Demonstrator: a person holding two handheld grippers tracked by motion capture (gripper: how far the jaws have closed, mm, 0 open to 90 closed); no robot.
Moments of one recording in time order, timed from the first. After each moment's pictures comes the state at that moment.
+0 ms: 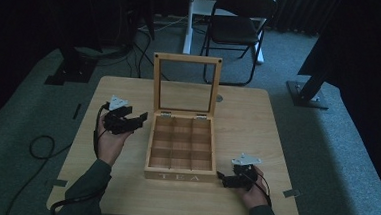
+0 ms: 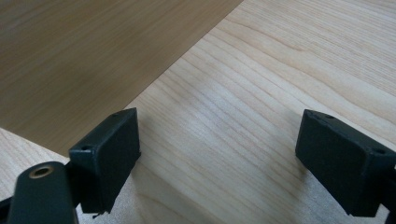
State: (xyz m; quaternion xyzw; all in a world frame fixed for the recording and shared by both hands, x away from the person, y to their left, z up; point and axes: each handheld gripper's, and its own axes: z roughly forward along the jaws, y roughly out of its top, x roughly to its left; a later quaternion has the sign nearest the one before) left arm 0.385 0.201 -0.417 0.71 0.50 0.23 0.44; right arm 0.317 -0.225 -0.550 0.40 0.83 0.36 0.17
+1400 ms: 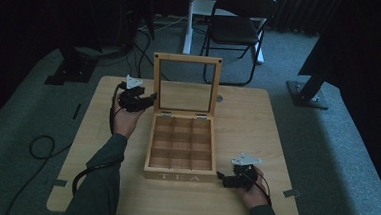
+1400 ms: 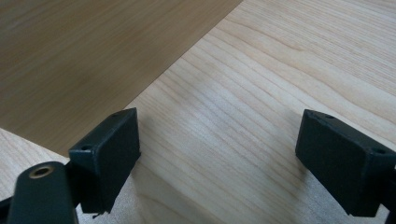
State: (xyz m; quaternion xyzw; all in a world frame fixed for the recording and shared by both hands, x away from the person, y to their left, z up) left arm 0.458 0.175 -0.406 0.71 0.48 0.27 0.44; right arm 0.317 -0.225 -0.550 0.40 0.83 0.36 0.17
